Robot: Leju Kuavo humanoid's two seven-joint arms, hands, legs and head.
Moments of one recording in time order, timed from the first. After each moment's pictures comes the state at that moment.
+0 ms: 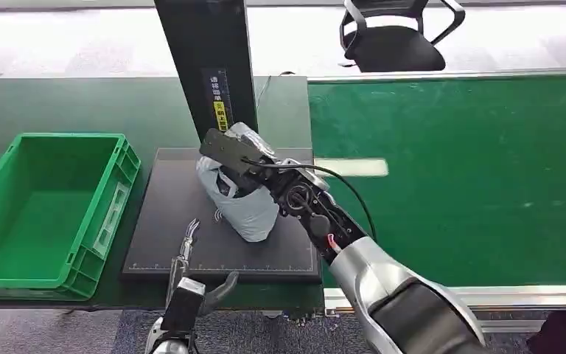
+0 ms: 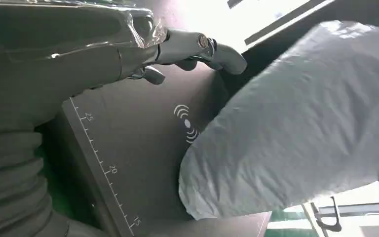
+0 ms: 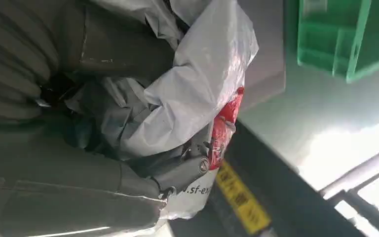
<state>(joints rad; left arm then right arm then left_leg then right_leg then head) -0.02 -0.25 -0.06 -1.08 -0.52 0.24 -0.55 -0.93 0.36 0.58 -0.44 0.41 0.21 -0.06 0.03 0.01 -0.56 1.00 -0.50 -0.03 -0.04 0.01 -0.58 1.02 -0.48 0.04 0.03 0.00</state>
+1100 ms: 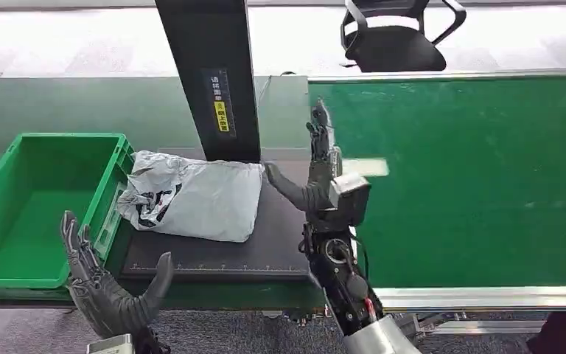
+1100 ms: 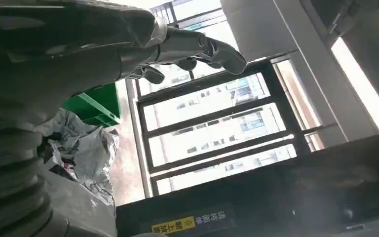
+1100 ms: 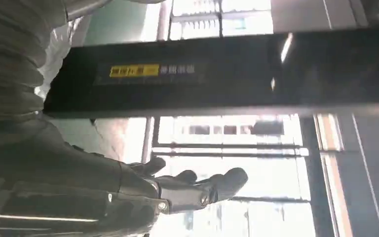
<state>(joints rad) 0.16 -0.19 -0.26 -1.62 -0.40 0.69 -0.67 -0.39 0.31 0.39 -1.07 -0.03 -0.21 -0.70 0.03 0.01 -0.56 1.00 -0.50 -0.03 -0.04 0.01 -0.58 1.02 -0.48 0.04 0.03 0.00</state>
